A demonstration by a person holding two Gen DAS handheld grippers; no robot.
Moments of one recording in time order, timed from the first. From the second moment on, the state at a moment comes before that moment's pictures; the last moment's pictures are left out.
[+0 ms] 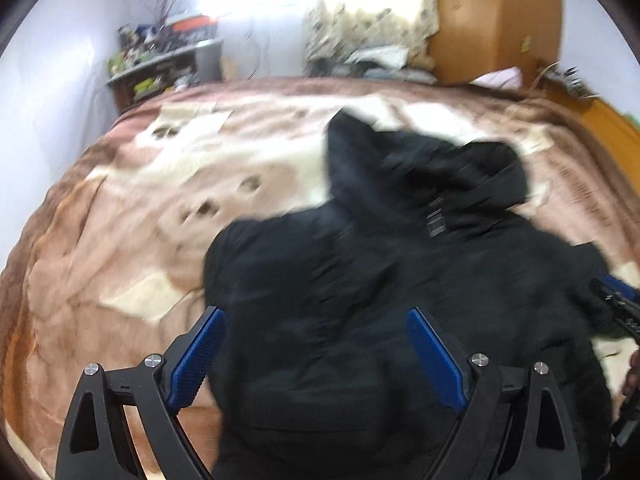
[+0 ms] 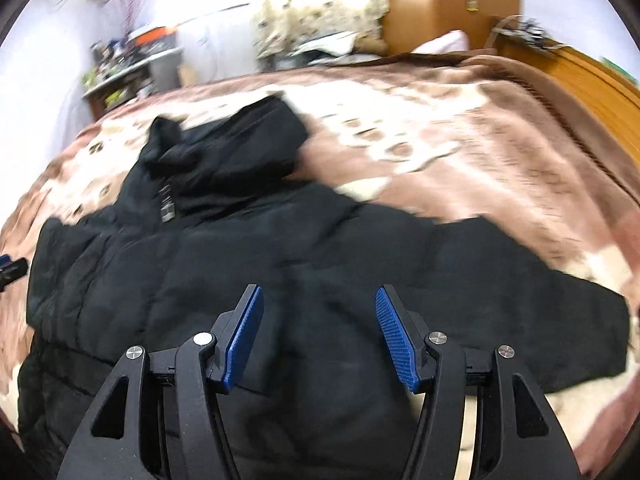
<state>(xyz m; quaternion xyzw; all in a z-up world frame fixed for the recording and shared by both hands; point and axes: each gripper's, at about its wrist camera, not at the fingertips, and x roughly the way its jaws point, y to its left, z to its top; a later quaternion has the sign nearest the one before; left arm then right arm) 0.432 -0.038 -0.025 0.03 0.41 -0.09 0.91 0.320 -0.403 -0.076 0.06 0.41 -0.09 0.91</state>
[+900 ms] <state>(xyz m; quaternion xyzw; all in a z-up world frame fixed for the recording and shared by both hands) 0.417 -0.205 -0.076 0.05 0.43 -0.18 0.88 0.142 -0.732 -0.140 0.36 0.38 -0.39 0.76</state>
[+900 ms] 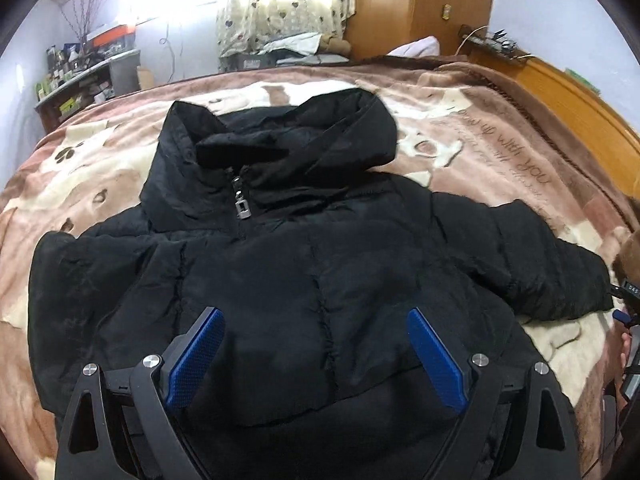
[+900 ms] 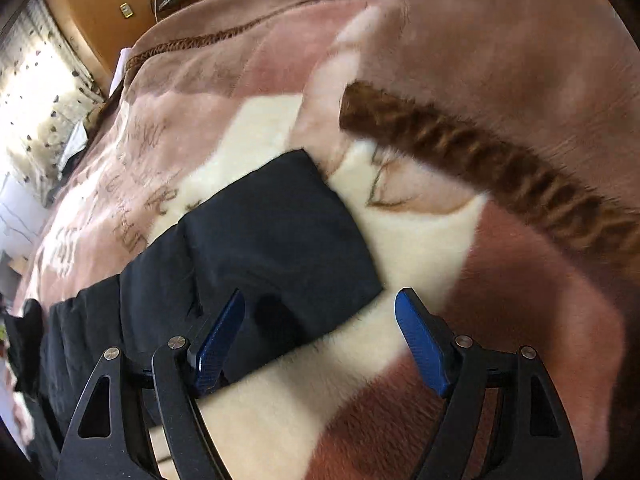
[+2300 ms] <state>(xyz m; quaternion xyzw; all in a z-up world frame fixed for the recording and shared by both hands) 0.412 -0.160 -0.039 0.01 0.43 -0.23 0.87 0.264 -0.530 0.015 0.12 0.30 -0.16 0.93</state>
